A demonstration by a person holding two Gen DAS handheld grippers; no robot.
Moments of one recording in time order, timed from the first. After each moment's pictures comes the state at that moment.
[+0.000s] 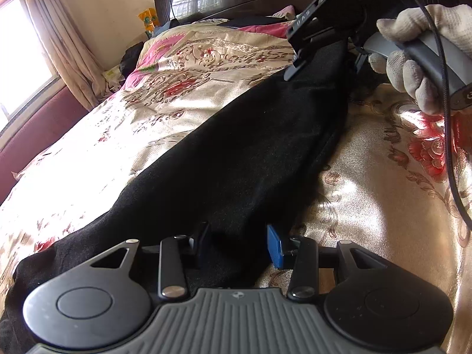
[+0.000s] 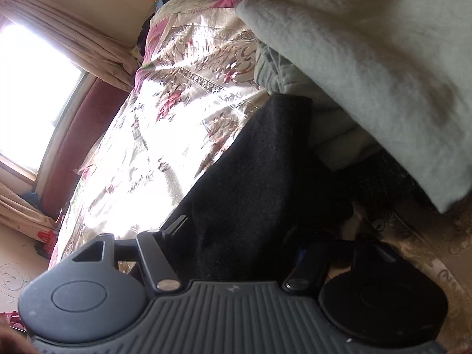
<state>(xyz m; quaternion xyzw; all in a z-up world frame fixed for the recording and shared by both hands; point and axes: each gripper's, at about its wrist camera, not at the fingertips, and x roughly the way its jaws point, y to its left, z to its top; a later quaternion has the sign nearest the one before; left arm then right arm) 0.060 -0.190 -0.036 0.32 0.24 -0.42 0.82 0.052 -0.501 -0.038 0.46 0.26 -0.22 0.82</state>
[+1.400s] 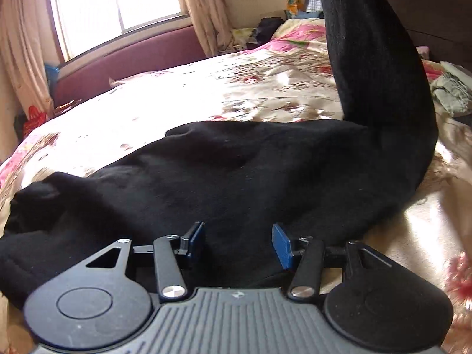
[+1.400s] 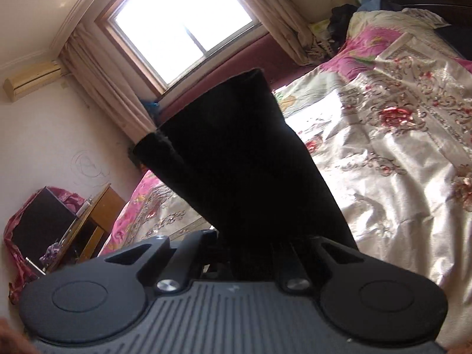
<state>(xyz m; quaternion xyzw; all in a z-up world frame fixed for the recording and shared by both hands) 0.106 0.019 -0.028 0.15 0.30 -0.23 0.91 0.157 -0.276 0.118 0.28 0.27 0.09 0.92</state>
